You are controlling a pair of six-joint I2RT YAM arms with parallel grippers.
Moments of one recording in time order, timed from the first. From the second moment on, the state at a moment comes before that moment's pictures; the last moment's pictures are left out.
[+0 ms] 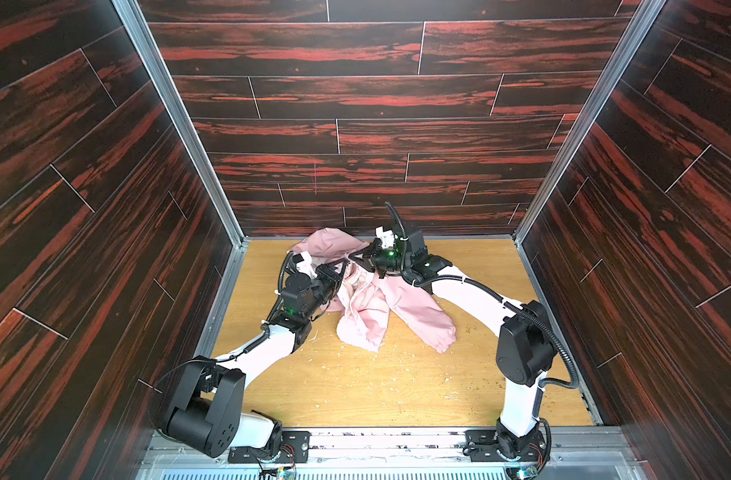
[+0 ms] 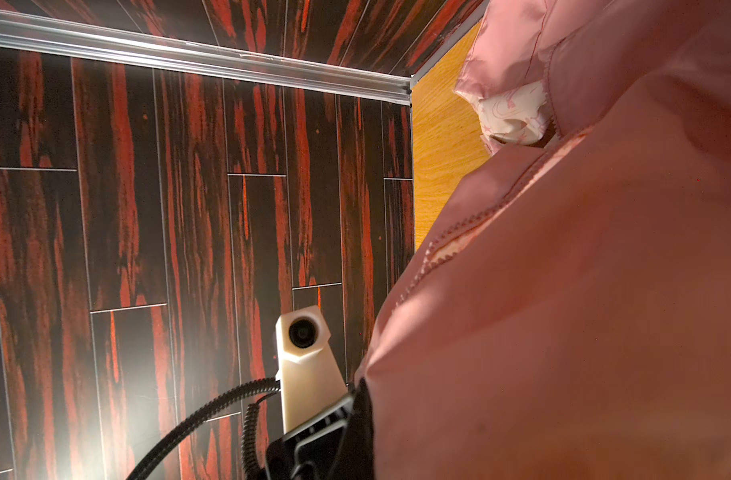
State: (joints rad) left arm -0.34 1.41 0.72 0.67 0.22 -1.33; right arm 0.67 1.92 1.65 -0.07 -0.51 1.26
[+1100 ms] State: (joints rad) left arm -0.34 1.44 0.70 0.77 0.22 -1.31; right arm 0.65 1.91 1.59 -0.02 -0.55 1.31
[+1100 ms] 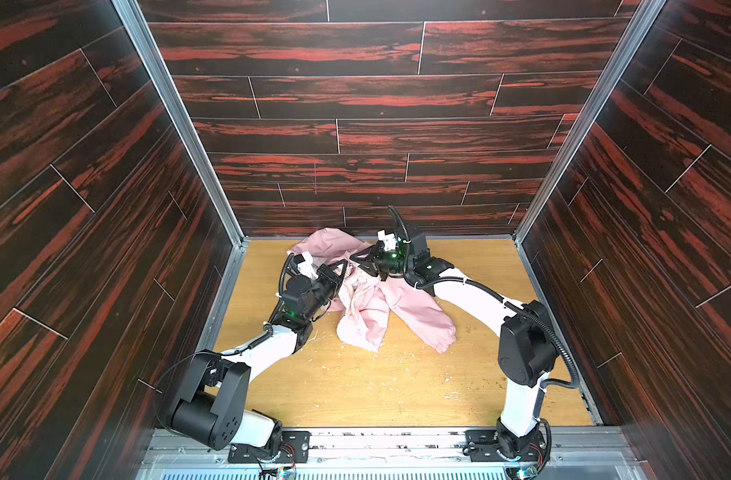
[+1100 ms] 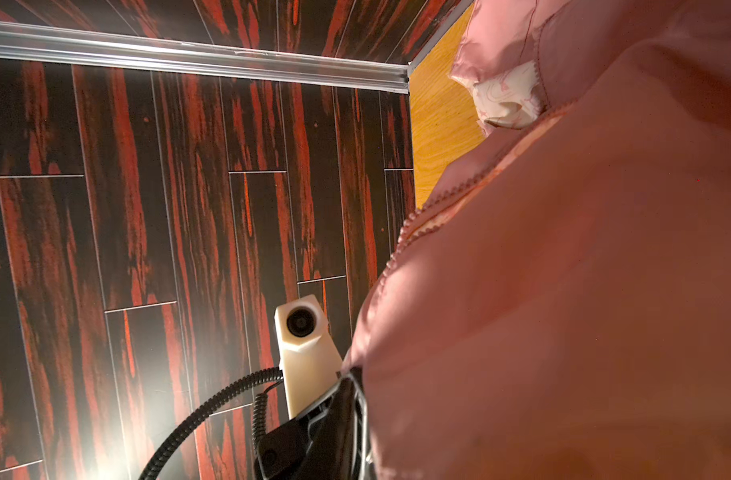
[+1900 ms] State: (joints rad) left arm -0.34 1.44 0.69 0.78 0.21 -1.31; right arm 0.64 1.88 1.51 0.04 -0.59 1.38
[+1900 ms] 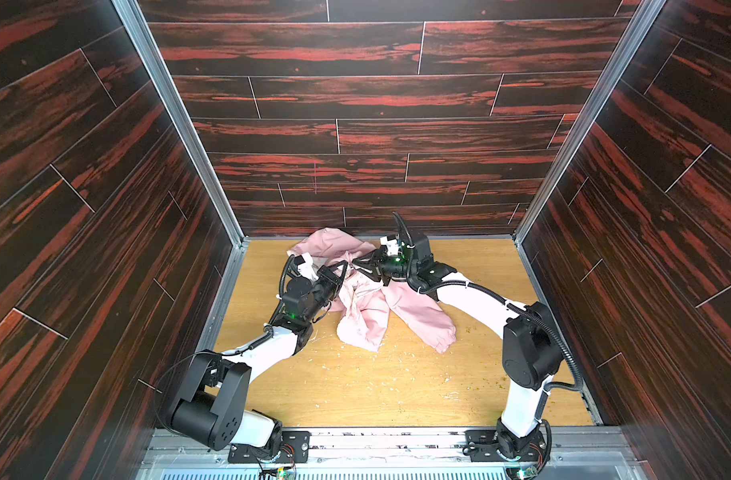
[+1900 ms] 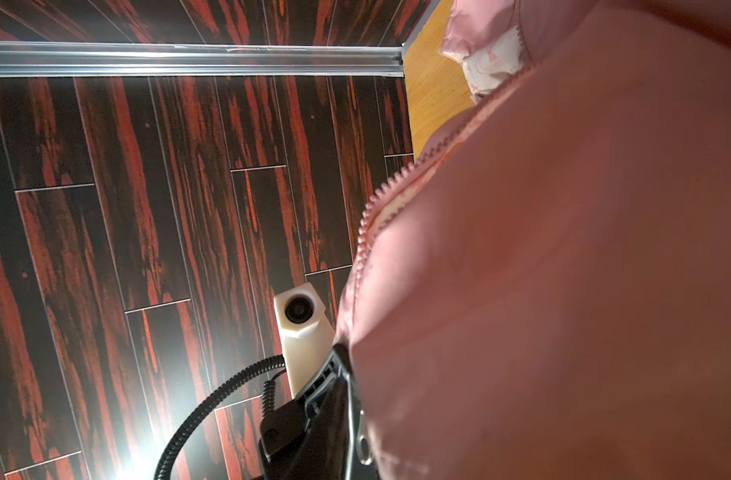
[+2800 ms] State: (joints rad) left arm -0.34 1.44 0.68 0.83 0.22 -1.32; right arm 0.63 1.88 1.51 0.06 -0.62 1.40
